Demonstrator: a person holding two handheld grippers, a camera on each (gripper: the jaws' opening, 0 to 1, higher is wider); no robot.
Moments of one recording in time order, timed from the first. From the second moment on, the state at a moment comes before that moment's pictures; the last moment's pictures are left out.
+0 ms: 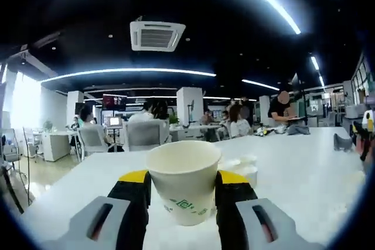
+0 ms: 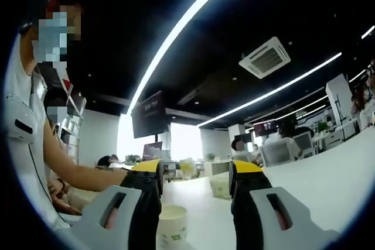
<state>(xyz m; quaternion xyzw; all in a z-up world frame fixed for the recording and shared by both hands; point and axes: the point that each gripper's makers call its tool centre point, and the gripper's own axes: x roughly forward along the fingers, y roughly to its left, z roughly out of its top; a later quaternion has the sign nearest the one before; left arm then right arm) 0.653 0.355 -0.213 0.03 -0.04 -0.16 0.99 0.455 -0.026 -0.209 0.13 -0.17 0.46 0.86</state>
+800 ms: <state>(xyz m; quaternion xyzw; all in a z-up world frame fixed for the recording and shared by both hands) 0.516 0.157 -0.189 0.02 -0.05 -0.43 0.90 0.442 -0.027 -0.219 0.14 -0.16 0.46 0.86</state>
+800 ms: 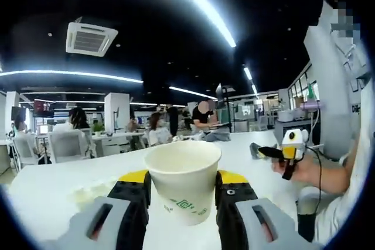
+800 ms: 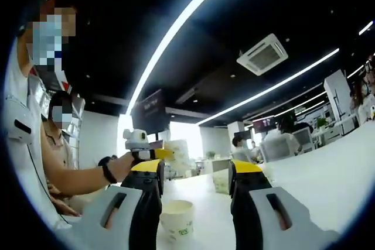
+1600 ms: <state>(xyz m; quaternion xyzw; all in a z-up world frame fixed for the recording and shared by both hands) 0.465 0.075 -0.256 0.05 -0.03 -0.52 0.86 0.453 -0.038 -0.236 0.15 -0.15 0.45 0.87</state>
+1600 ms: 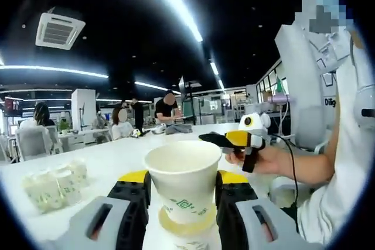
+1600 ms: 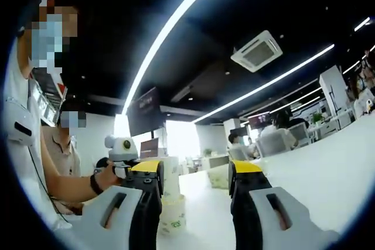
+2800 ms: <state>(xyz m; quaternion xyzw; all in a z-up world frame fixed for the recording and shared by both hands) 0.470 0.084 -0.271 0.02 -0.01 -0.51 0.86 0.459 -0.027 -0.236 0.14 -0.14 0.45 0.87</state>
